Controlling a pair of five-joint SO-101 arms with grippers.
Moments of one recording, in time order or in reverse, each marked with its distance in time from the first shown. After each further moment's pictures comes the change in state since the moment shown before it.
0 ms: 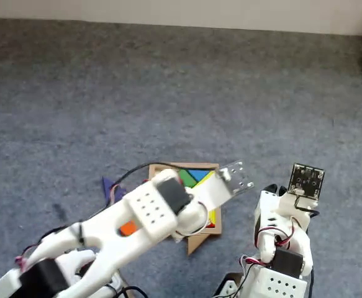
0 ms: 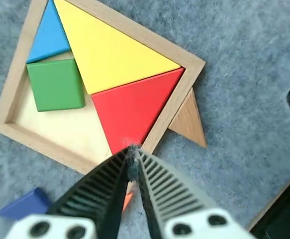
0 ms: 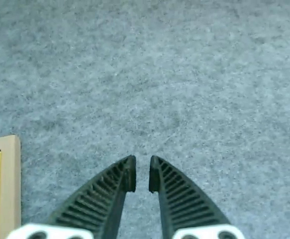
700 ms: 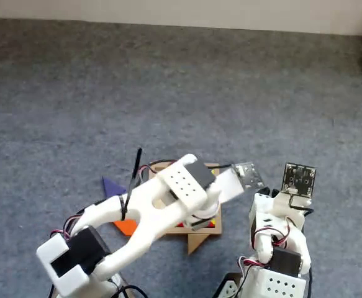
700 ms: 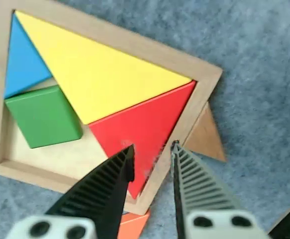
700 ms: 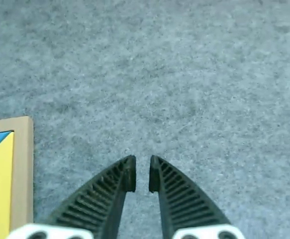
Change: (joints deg) left arm -1.2 25.3 -15.1 1.7 -8.0; right arm -2.9 0.0 0.0 2.9 0.0
